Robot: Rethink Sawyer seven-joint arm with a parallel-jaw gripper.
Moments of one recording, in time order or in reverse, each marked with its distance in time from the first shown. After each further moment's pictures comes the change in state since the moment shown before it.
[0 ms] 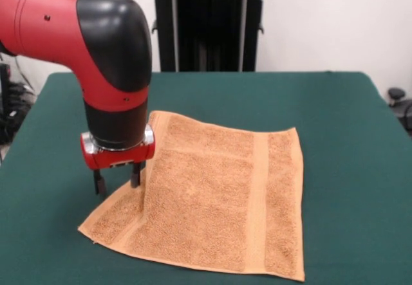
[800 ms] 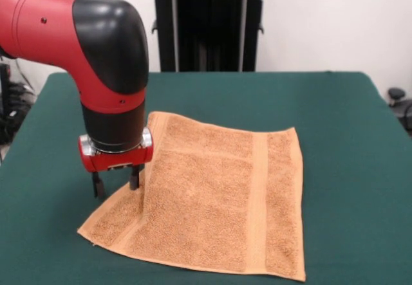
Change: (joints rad) arm 0.001 0.002 -0.008 0.003 0.030 -0.014 0.000
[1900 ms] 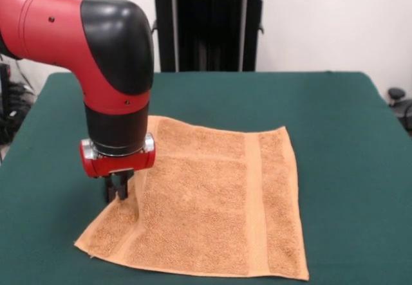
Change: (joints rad) arm 0.007 0.001 -0.005 0.002 0.002 -0.075 0.000
